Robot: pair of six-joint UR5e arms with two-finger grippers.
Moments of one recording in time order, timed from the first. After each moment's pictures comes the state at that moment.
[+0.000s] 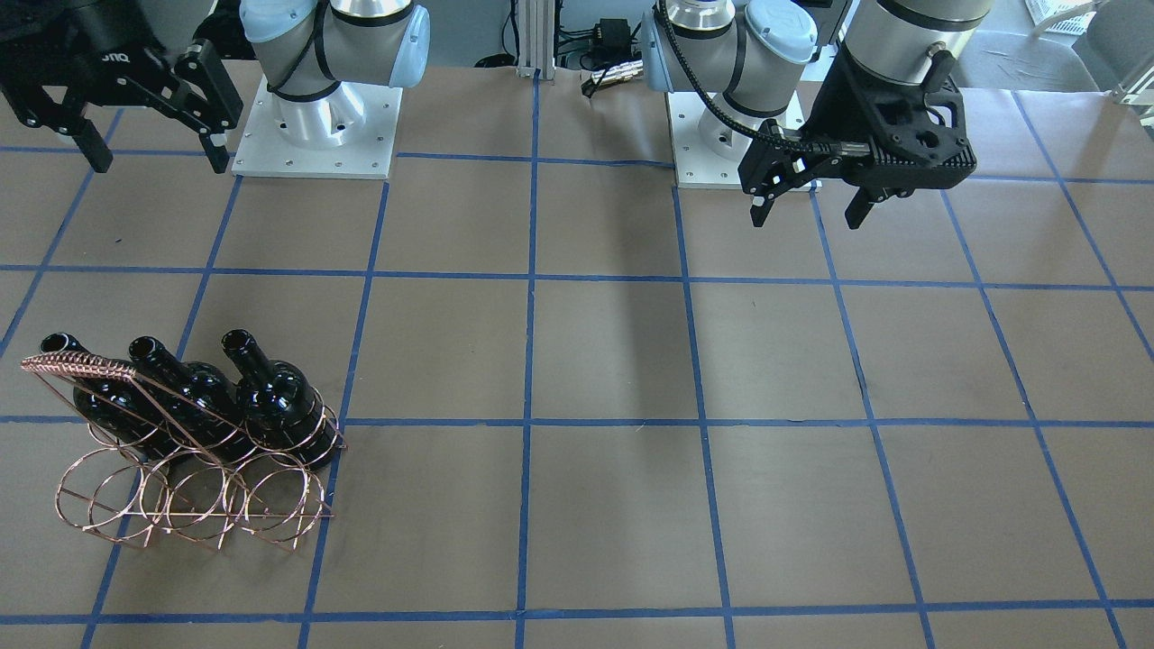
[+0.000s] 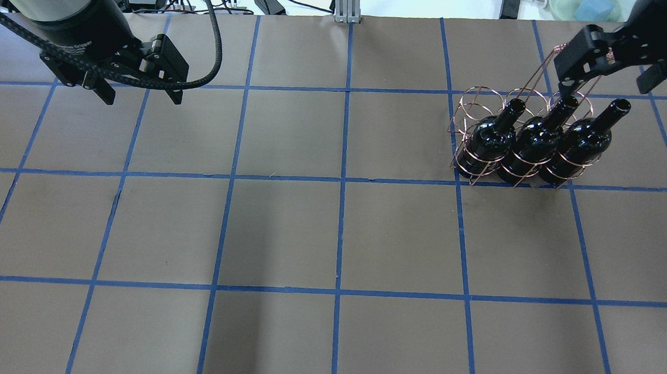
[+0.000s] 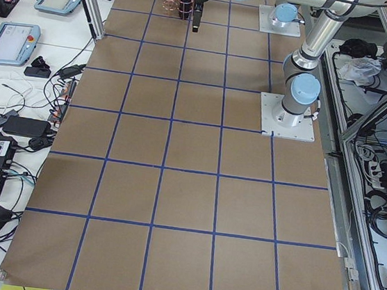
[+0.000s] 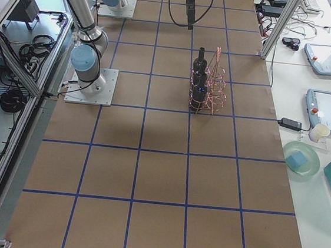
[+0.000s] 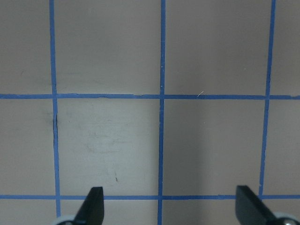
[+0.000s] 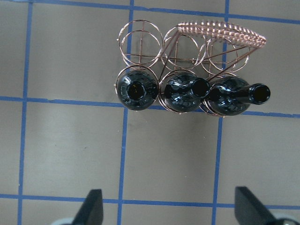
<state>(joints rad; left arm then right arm) -1.53 -1.52 -1.56 -1.57 1.55 0.01 1.51 -1.67 1.51 -1.55 -1.58 -0.08</state>
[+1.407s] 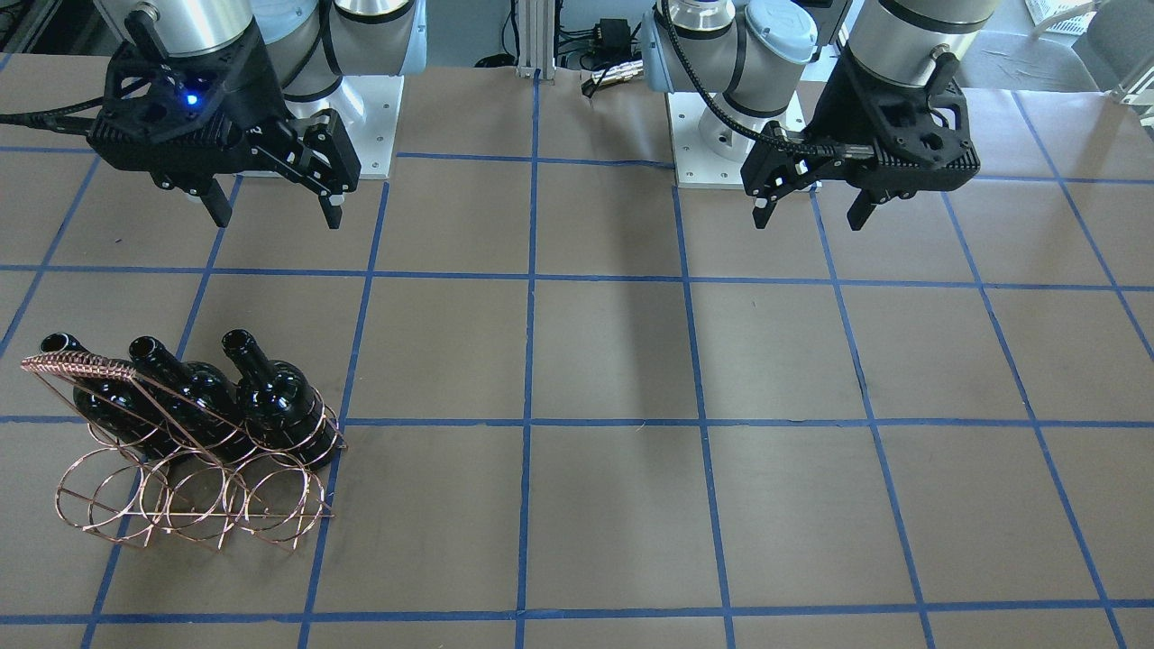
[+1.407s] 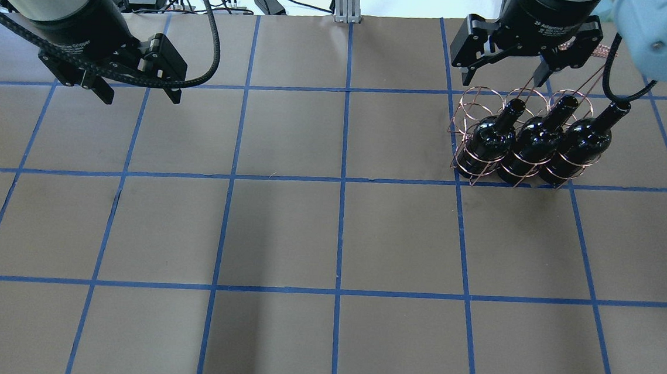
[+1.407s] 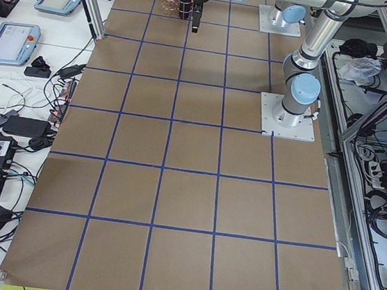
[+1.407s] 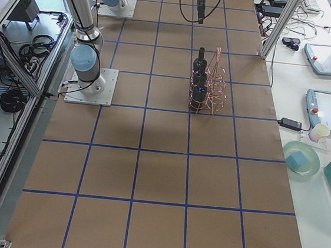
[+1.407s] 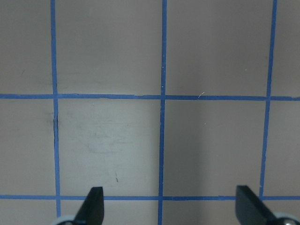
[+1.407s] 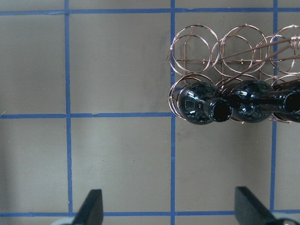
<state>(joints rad) -1.53 -1.53 -1.56 -1.57 1.55 0.01 1.64 -1.55 1.46 -1.58 -1.57 0.07</state>
